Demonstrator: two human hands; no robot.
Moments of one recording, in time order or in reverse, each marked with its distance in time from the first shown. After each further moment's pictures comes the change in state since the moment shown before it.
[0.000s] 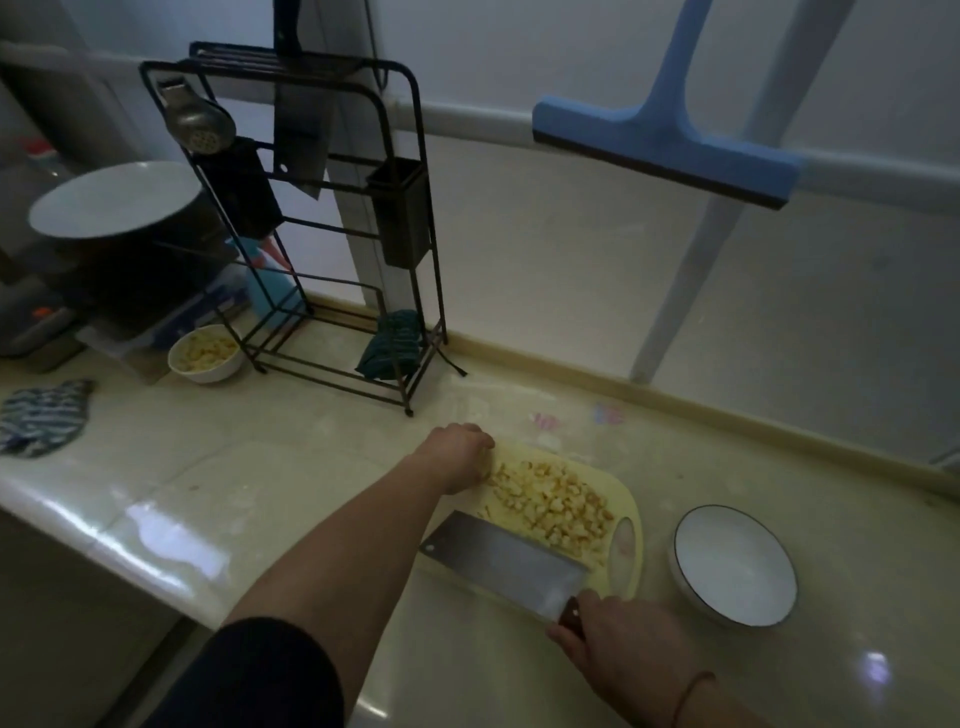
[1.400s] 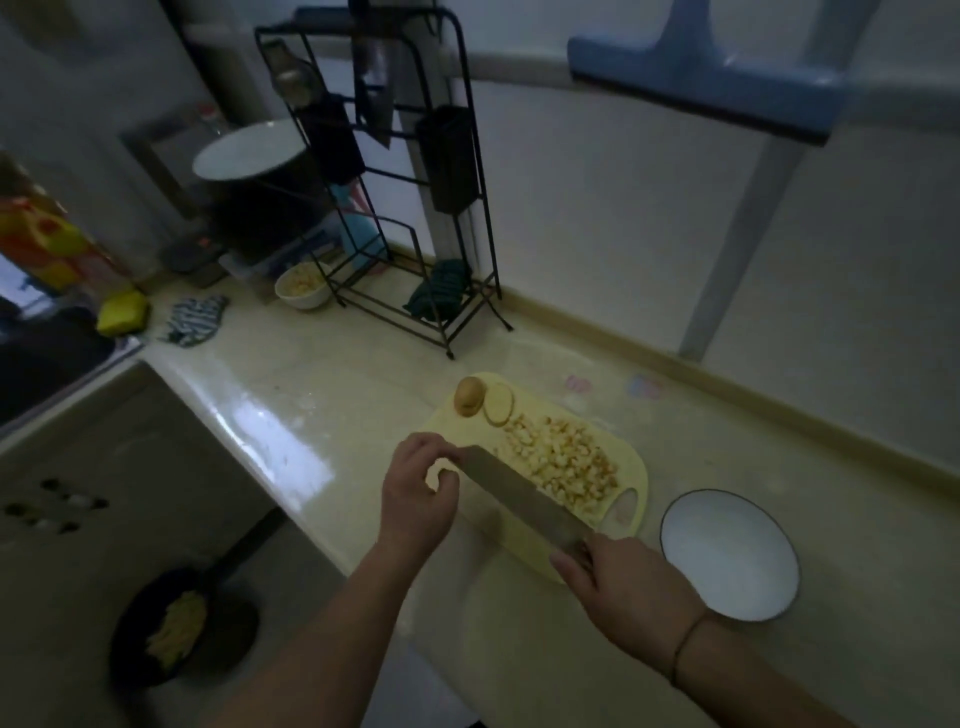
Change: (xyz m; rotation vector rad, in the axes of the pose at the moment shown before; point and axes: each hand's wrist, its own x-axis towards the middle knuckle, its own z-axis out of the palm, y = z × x) left_hand -0.146 0.089 0.066 -0.618 1.037 -0.338; right_hand -0.014 0.065 -0.009 0.336 0.021 -0.179
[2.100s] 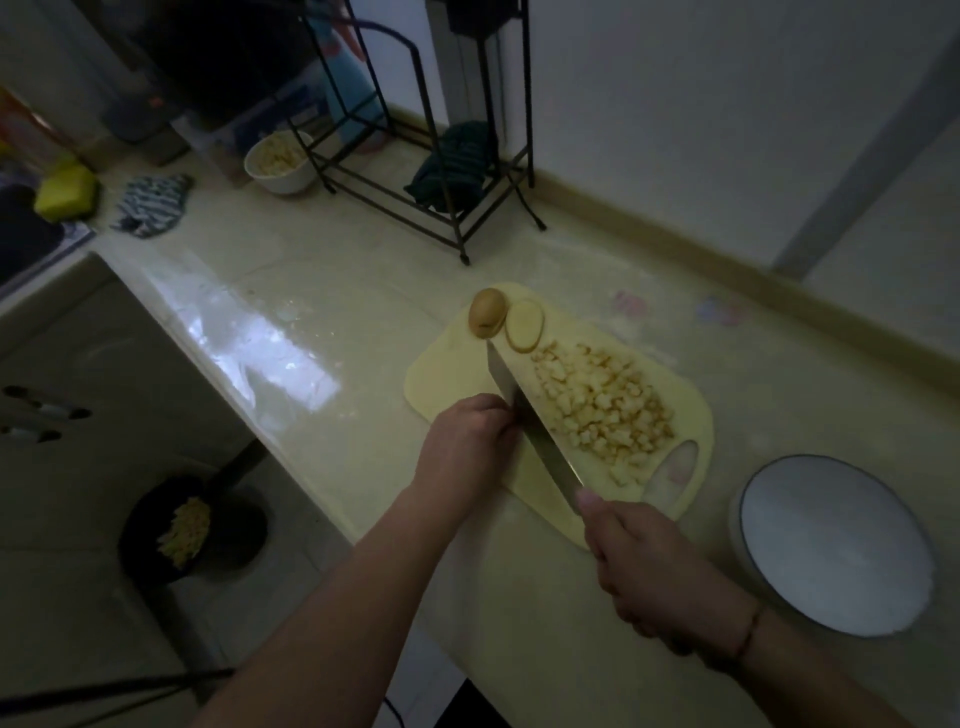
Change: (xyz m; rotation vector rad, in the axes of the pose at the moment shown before) left_hand 0.000 -0.050 0.058 0.259 -0.358 0.175; right_hand 0.040 0.000 0.033 0.697 -0.174 0.233
